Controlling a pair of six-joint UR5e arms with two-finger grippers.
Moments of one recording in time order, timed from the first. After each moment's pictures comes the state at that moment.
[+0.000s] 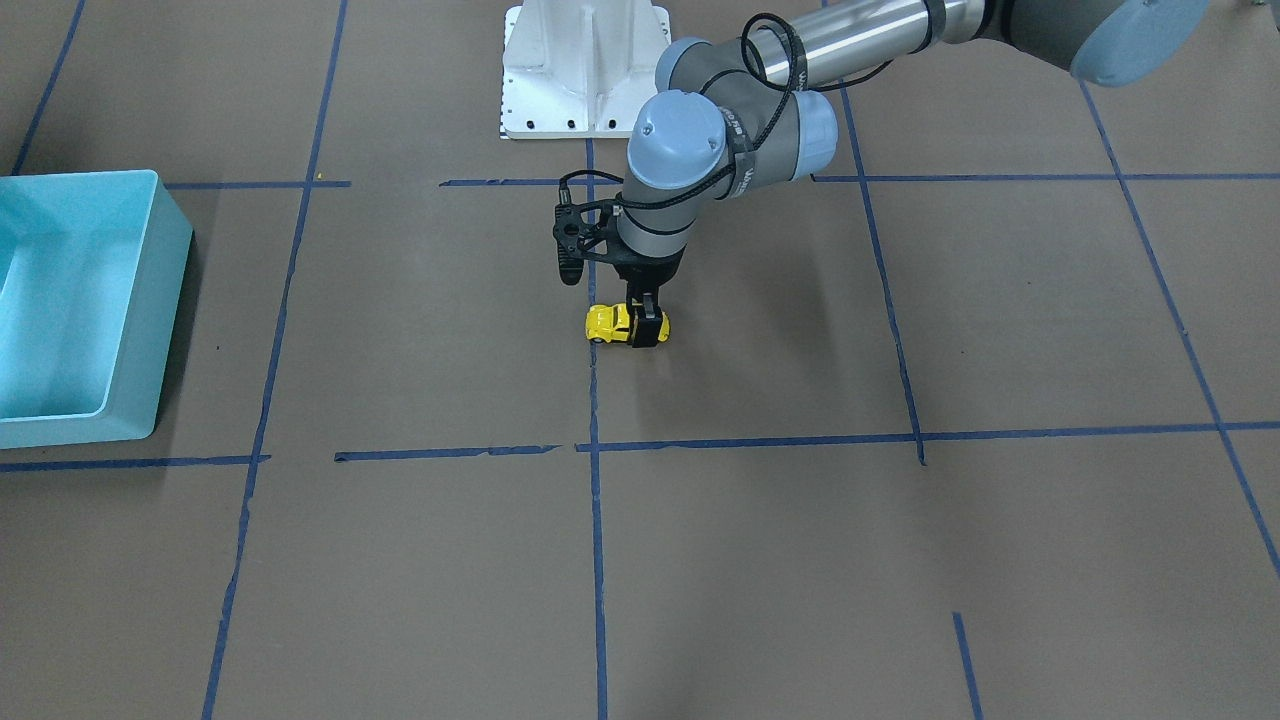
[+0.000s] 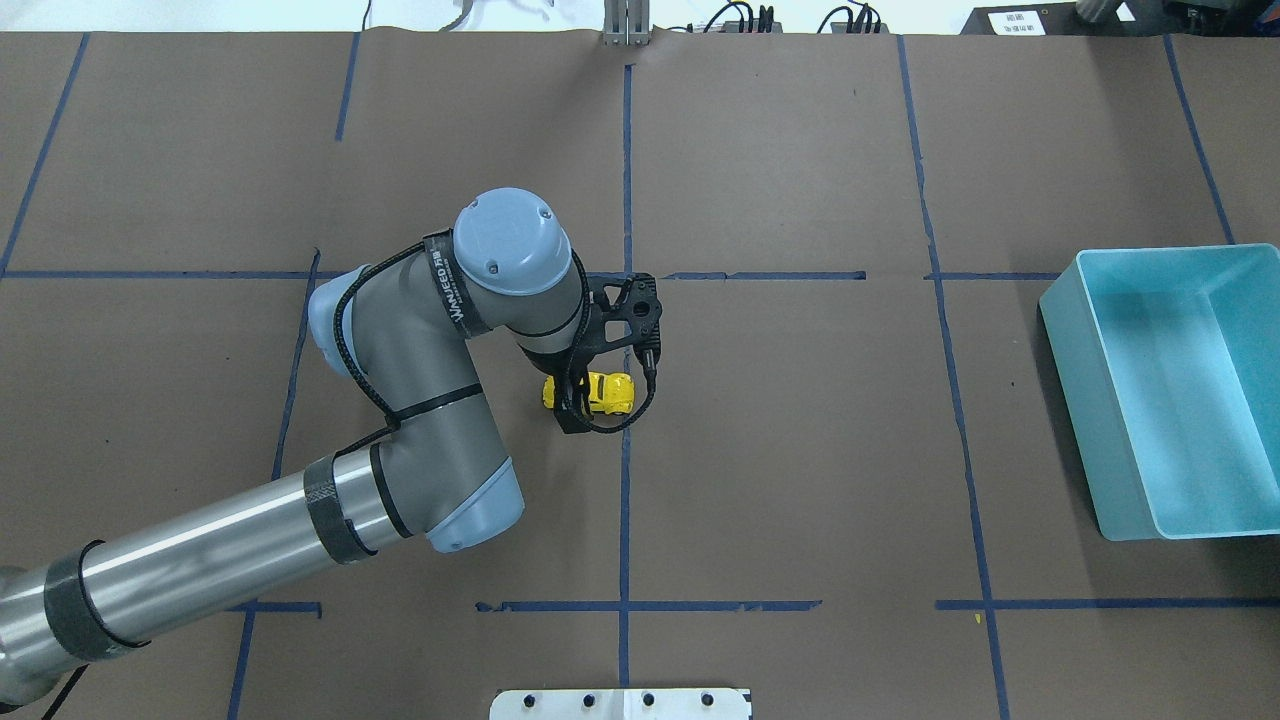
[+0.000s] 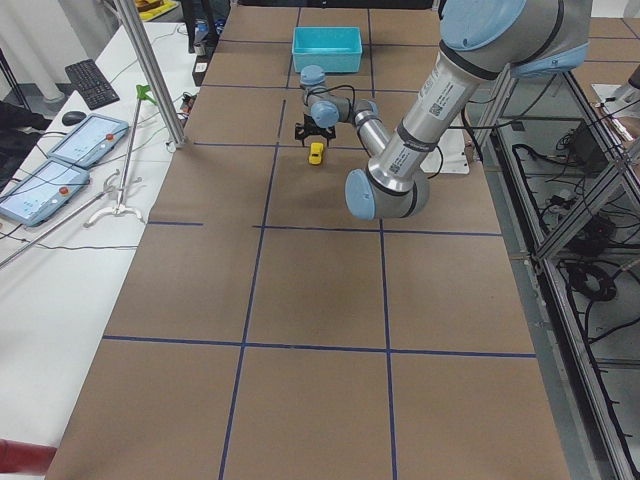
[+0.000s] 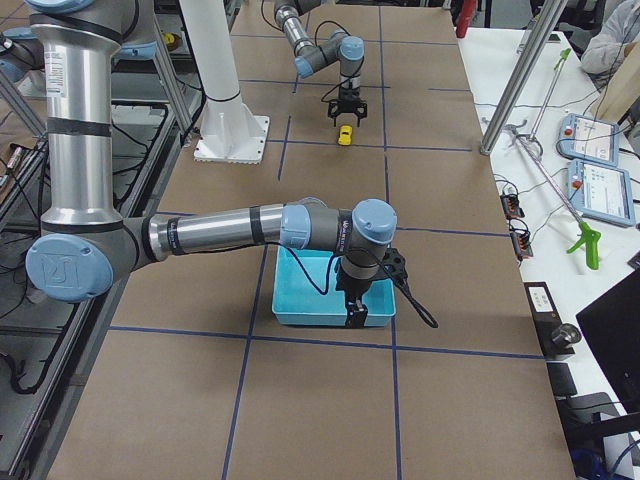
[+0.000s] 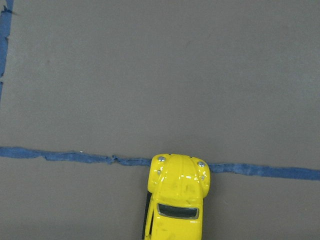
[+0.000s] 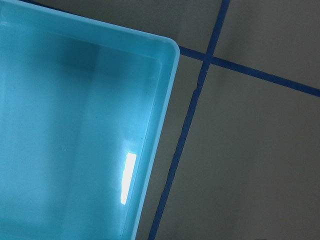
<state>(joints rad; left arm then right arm) -0.53 -2.36 -1.46 -1.73 -1.97 0.28 1.48 -1.62 1.79 -1.80 2.26 -0.25</state>
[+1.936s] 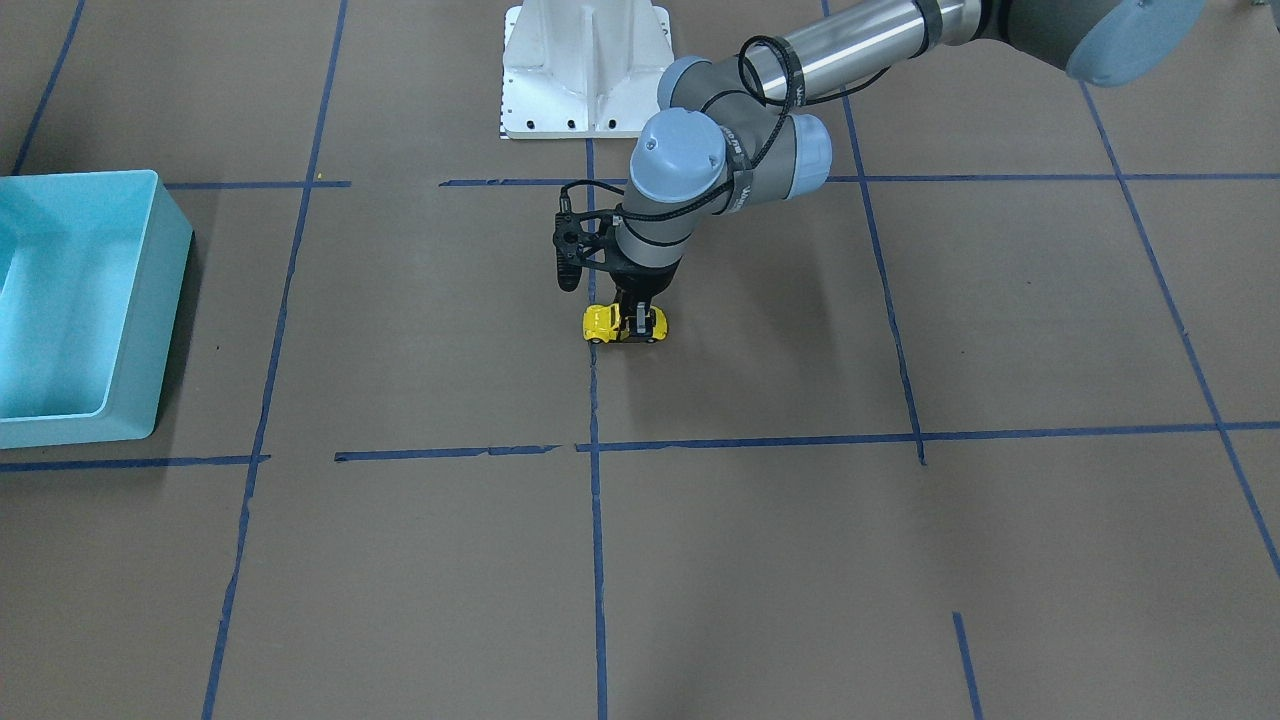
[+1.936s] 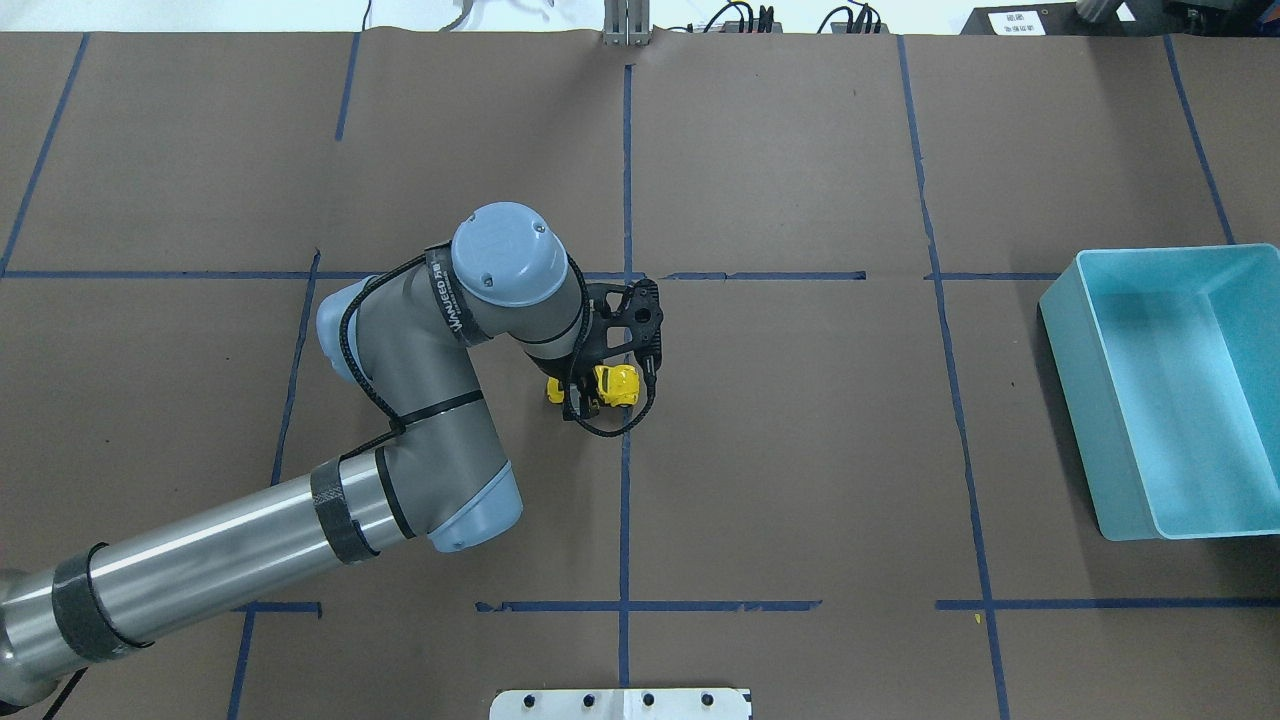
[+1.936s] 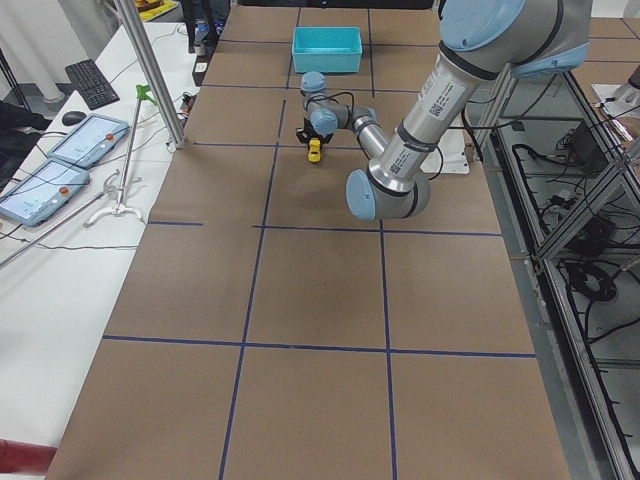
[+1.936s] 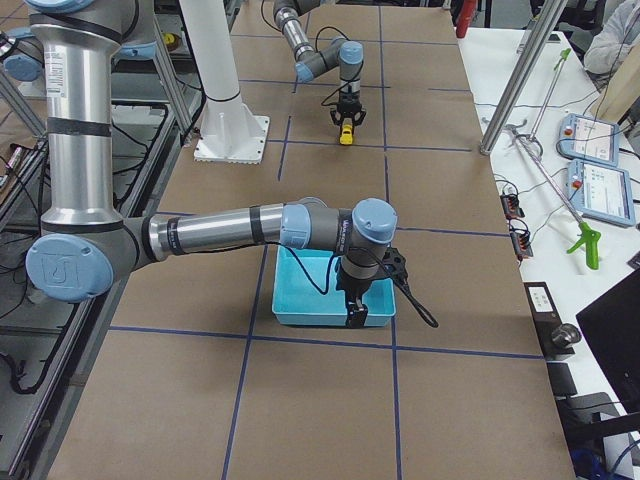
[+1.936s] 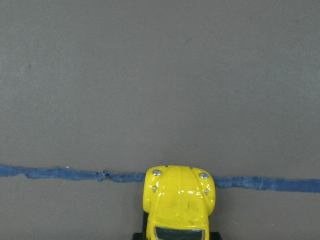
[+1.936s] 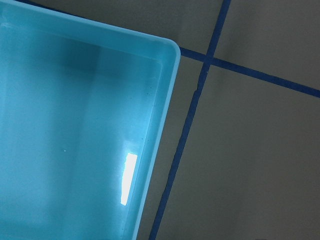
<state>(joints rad) -0.53 -2.36 -1.42 -1.86 -1.97 0.28 1.48 -1.62 1.79 -1.80 2.26 -0.25</state>
